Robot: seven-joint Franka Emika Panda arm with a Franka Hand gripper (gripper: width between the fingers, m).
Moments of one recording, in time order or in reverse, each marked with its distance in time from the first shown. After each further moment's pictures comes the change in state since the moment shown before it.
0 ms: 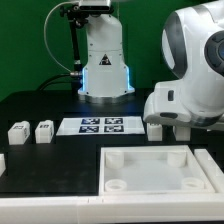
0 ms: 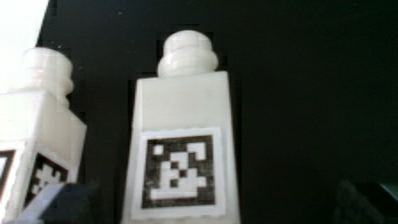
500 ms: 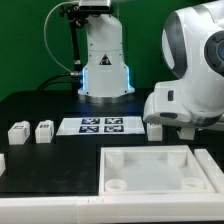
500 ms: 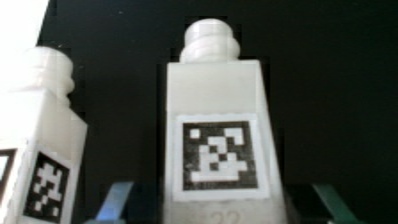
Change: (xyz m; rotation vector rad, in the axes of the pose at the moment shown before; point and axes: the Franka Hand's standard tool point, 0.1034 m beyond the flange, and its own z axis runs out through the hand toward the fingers) arm 0.000 0.000 0.000 0.000 0.000 0.000
